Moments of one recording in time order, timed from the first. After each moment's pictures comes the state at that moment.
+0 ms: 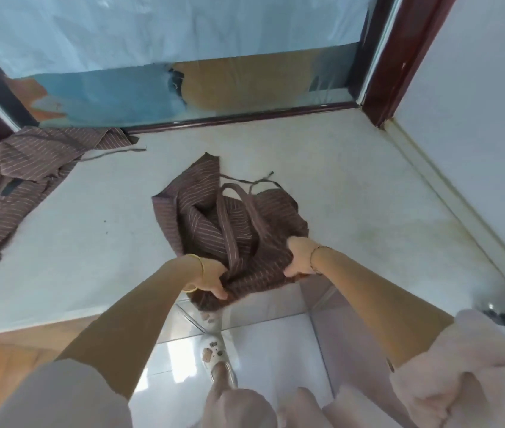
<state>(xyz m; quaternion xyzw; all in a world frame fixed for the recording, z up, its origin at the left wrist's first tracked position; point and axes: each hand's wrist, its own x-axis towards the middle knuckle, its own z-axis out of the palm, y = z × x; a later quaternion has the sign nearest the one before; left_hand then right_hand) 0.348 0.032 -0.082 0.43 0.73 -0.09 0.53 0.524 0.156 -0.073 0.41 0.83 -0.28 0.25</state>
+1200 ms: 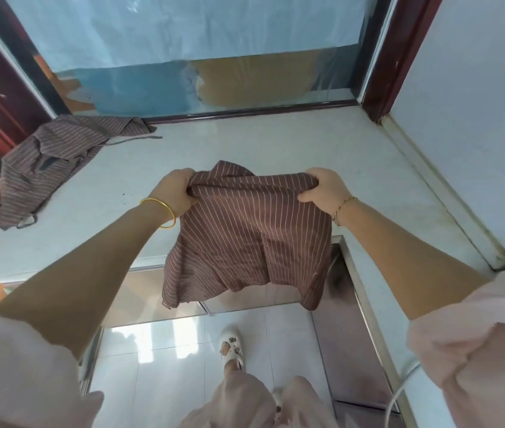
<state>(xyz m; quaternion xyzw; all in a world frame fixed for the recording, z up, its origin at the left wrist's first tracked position) 0.357 -0.010 0.006 0.50 0.84 0.18 0.09 0.593 0.146 0.002 0.39 0.80 -0.44 -0.16</state>
